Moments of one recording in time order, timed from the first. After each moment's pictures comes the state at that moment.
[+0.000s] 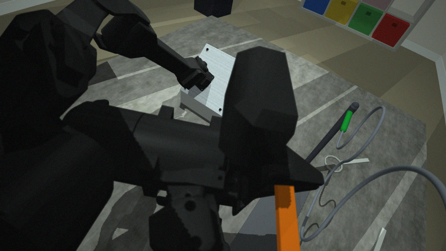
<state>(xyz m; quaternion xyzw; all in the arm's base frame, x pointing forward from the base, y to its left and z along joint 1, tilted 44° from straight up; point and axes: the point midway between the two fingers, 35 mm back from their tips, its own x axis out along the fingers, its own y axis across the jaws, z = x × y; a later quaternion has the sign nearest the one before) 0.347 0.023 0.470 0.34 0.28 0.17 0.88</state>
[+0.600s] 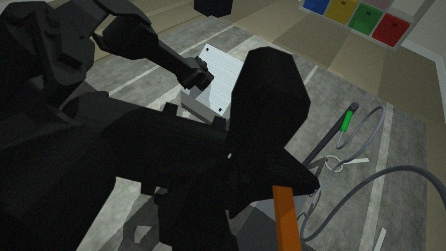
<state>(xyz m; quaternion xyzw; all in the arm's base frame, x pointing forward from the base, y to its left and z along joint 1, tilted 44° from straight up) 0.348 0.019 0.467 0.27 0.28 0.14 0.91</state>
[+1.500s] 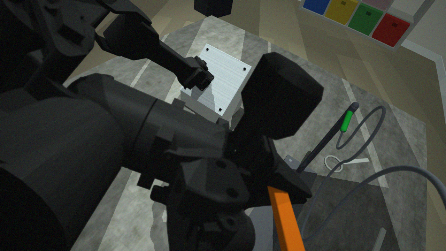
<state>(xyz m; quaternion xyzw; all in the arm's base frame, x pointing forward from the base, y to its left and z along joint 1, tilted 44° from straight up) 0.350 0.011 0.463 0.15 0.27 0.10 0.95</state>
